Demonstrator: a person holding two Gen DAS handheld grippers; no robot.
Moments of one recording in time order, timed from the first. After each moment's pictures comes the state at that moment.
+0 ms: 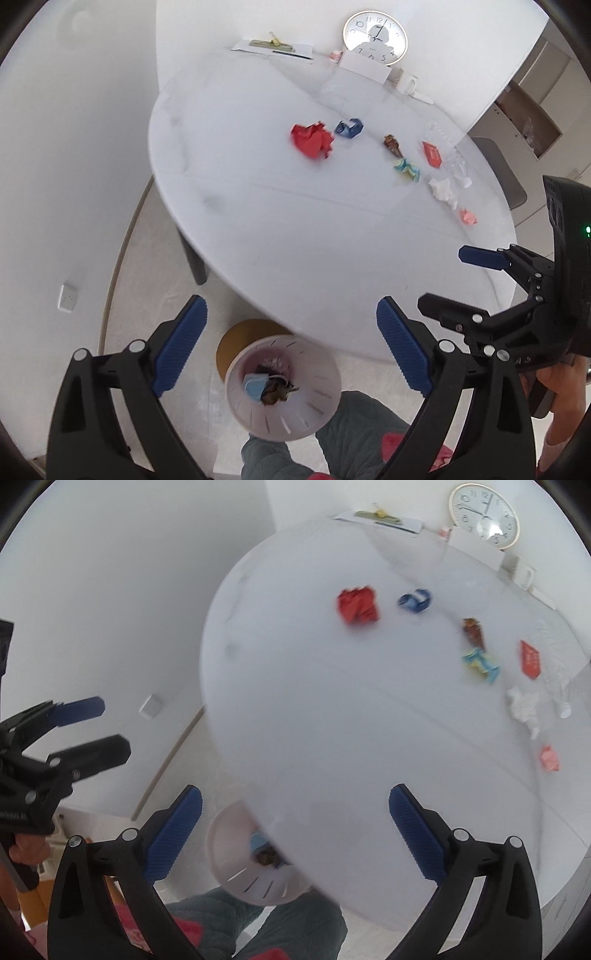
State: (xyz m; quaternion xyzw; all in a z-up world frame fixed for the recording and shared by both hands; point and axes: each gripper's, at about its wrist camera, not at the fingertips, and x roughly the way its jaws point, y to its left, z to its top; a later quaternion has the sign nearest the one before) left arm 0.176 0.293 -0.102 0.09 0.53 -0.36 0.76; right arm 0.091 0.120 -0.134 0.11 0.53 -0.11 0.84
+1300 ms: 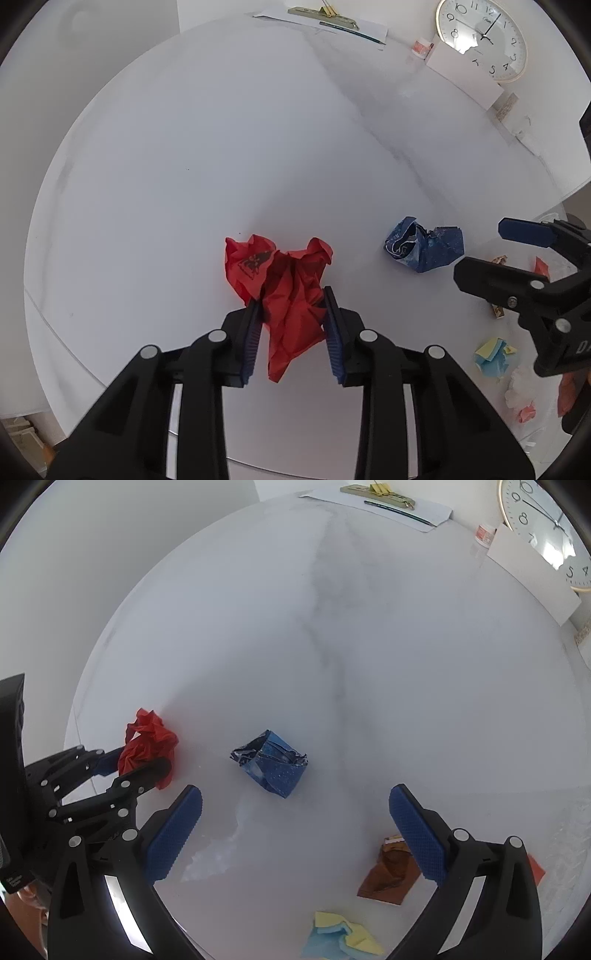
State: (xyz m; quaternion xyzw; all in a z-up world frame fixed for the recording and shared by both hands) left arm 0.356 0.026 -0.217 0.06 0.58 -0.21 0.79; right arm 0.314 -0.154 -0.199 0.07 0.58 -0.02 0.81
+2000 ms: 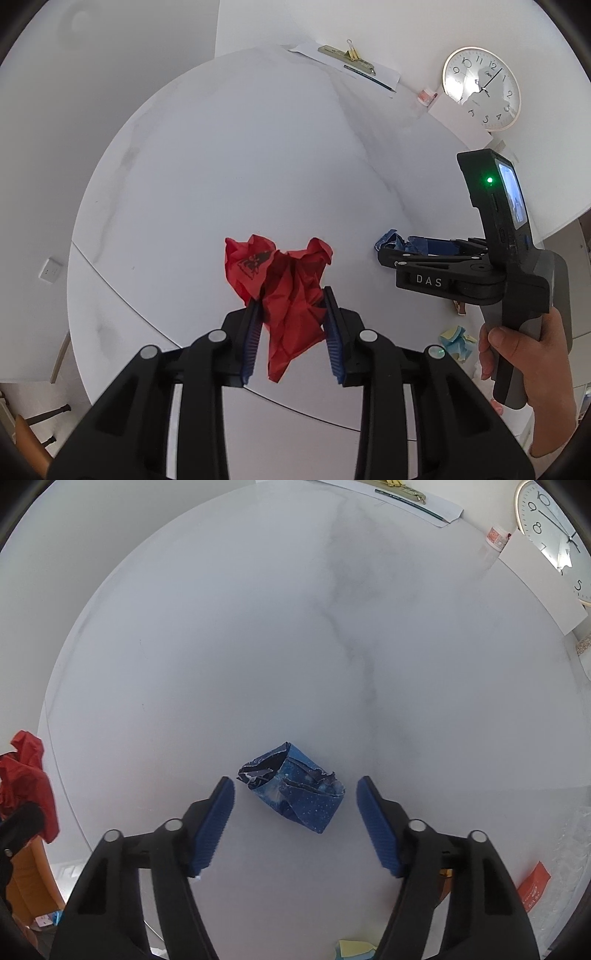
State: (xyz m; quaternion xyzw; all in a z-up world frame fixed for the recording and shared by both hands) left arm 0.319 0.091 -0.160 -0.01 0.55 -0.19 0.81; right arm 0.339 -0.129 -0.230 0.03 0.61 -0.04 0.79
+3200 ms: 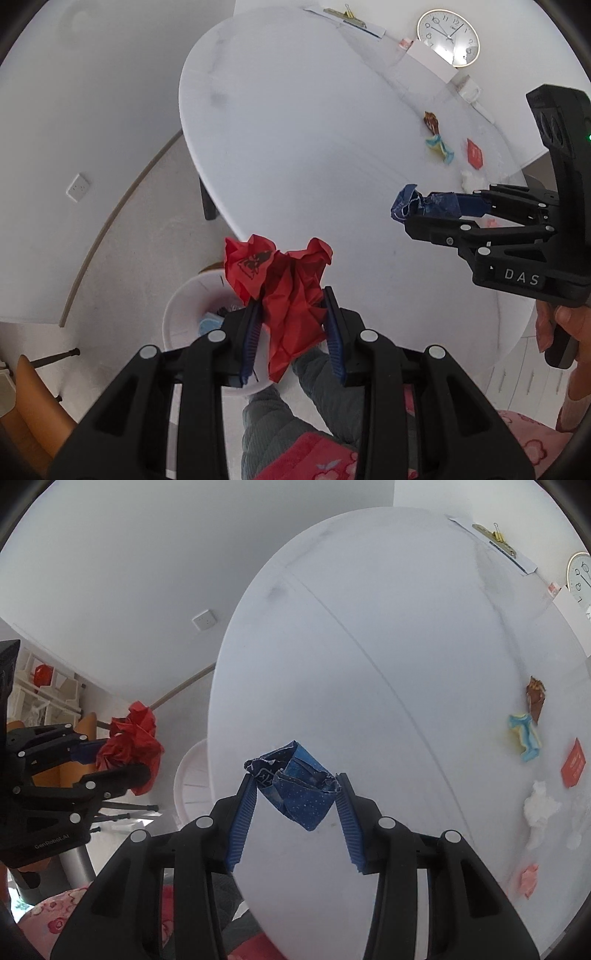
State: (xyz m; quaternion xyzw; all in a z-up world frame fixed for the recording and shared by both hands) left arm 0.074 0.269 -0.155 0.01 0.61 -0.21 0.77; right arm 0.100 0.118 -0.169 -0.03 0.59 0.11 0.80
